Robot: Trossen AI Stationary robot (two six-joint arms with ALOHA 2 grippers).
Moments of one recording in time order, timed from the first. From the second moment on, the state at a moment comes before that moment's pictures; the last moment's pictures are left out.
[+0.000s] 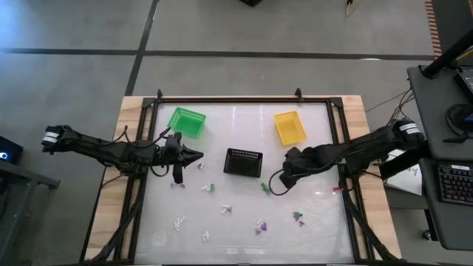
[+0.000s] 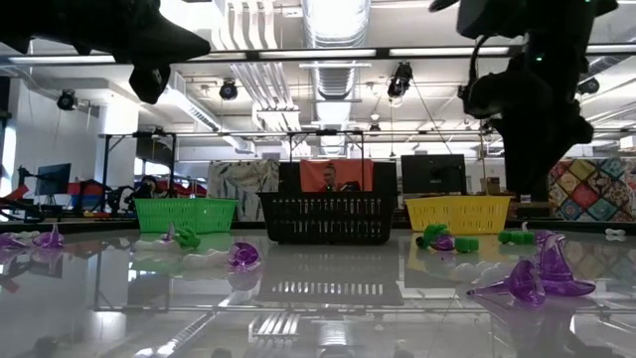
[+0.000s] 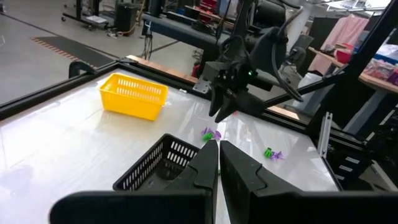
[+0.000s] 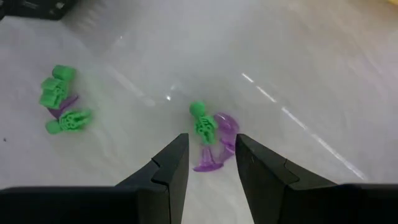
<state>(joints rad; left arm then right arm) -0.18 0.72 0.38 0.21 -0.31 -0.36 0.18 1.39 0.83 -0.80 0.15 1.05</state>
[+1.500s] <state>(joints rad) -0.18 0.71 0.38 0.23 -0.31 -0.35 0.13 1.79 1.05 -0.91 0.12 0.74</state>
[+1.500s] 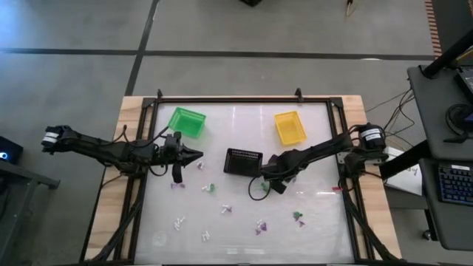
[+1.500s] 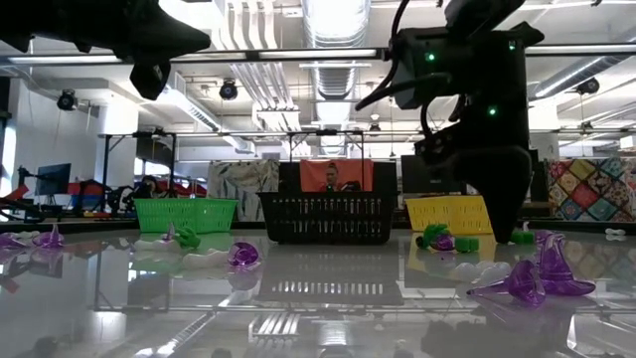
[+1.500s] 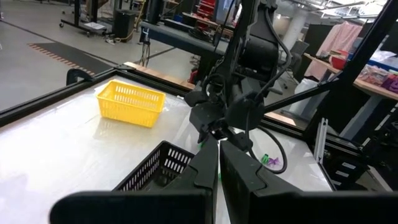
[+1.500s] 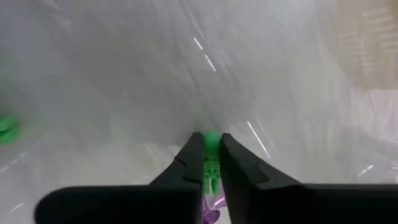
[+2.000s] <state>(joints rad) -0.18 0.71 0.38 0.23 -0.31 -0.35 0.13 1.63 1.06 -0.91 0.15 0.74</state>
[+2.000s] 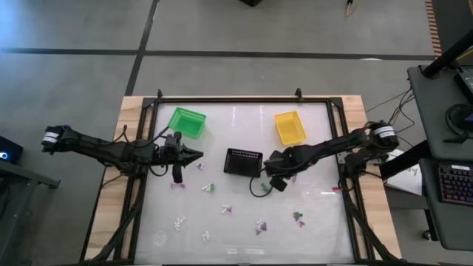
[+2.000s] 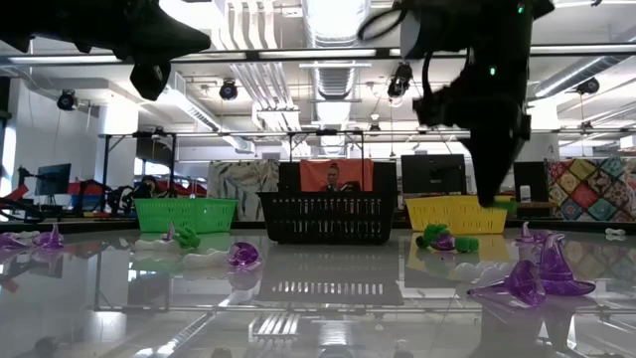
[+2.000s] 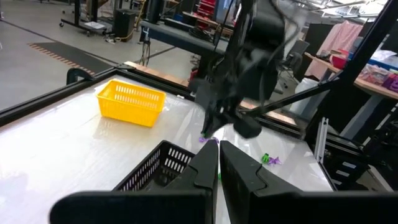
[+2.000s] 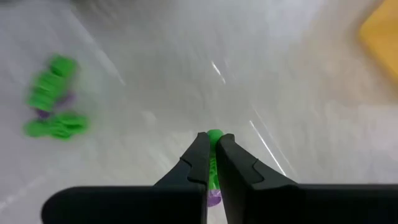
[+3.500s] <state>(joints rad) -0.18 0.72 0.38 0.24 -0.31 -0.35 0.08 1.84 0.69 0.85 0.37 0.10</state>
